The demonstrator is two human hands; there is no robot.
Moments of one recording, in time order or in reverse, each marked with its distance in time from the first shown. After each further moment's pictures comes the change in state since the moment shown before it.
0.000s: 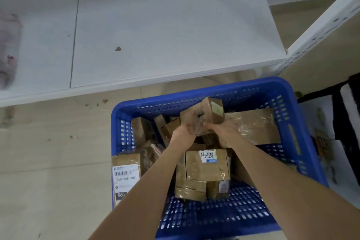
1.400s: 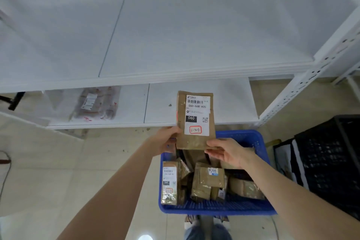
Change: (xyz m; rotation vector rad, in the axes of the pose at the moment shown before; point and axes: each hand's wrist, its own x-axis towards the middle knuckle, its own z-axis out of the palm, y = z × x) left_hand -0.339 0.109 -0.287 -0.695 -0.143 -0.012; right_hand -0.382 -0.169 -0.173 0.641 -0.632 -0.042
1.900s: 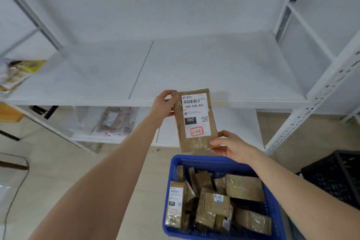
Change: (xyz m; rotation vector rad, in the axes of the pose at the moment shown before) left_hand -0.085 0.132 -0.027 -0.064 0.383 0.539; right_hand -0.065 -0.074 0.057 -0.211 -0.062 -0.180
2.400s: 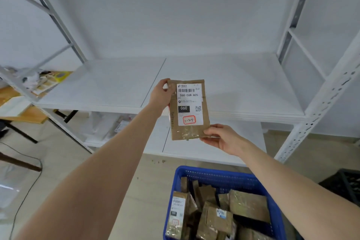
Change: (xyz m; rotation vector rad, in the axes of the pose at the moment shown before) left_hand -0.027 0.064 -0.018 0.183 0.206 0.196; right_hand -0.035 -0.045 0.035 0.045 -0.131 -0.131
